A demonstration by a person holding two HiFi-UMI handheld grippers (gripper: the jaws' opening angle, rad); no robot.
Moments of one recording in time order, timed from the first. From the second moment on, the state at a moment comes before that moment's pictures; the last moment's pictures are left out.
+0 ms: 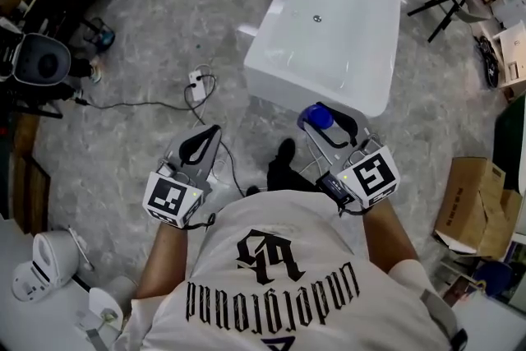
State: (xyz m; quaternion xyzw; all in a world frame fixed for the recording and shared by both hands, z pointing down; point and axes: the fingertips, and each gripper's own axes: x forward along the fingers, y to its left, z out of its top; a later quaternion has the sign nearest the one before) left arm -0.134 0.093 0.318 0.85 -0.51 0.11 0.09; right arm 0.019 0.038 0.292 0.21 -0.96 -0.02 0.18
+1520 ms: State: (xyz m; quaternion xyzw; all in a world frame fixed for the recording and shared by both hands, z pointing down) left arm -0.135 -0.253 0.377 0.88 -0.44 0.12 0.15; right arm -0.003 -0.277 0.354 0.23 -0.94 0.03 0.23
